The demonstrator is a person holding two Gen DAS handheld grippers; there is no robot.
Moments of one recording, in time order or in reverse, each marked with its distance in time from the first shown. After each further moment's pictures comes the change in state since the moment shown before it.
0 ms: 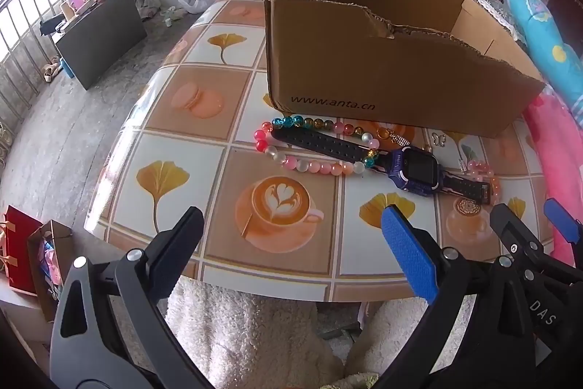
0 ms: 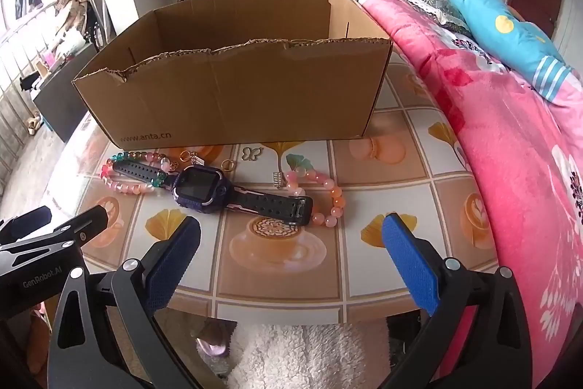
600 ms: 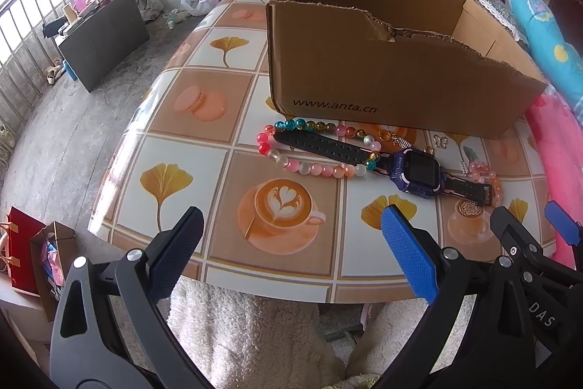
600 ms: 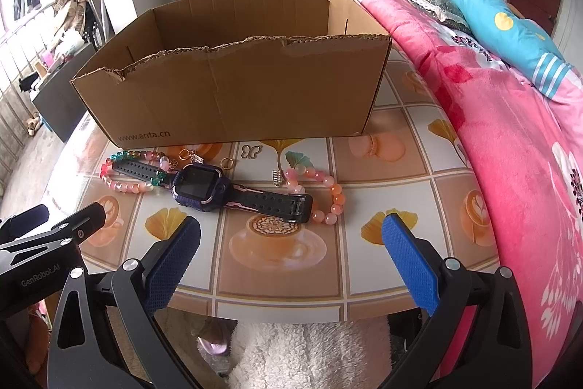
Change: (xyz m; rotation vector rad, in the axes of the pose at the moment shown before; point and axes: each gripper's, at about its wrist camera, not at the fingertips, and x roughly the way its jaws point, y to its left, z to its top) left arm -0.002 0.000 0.001 0.000 -0.009 0.014; right arm 0.002 -0.001 -0.001 0.007 0.007 -0.001
